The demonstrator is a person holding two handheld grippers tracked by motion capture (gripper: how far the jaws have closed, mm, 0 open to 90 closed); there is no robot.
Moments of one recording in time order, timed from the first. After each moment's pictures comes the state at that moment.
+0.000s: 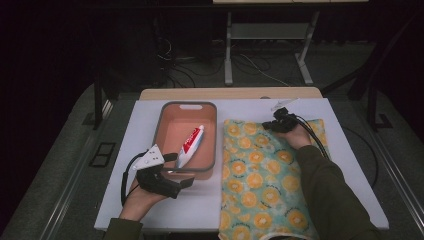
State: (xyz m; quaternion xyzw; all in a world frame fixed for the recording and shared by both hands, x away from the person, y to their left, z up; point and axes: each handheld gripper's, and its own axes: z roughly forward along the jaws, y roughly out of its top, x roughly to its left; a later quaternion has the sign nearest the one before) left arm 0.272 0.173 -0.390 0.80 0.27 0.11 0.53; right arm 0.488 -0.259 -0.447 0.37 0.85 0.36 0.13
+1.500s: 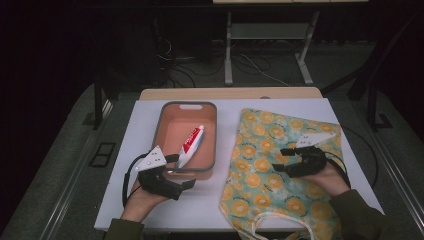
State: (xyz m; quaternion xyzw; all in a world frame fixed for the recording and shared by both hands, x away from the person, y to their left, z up) left arm 0.269 0.168 -0.392 0.80 0.27 0.10 0.52; right arm 0.313 -0.275 -0.408 0.29 0.86 0.42 0.08
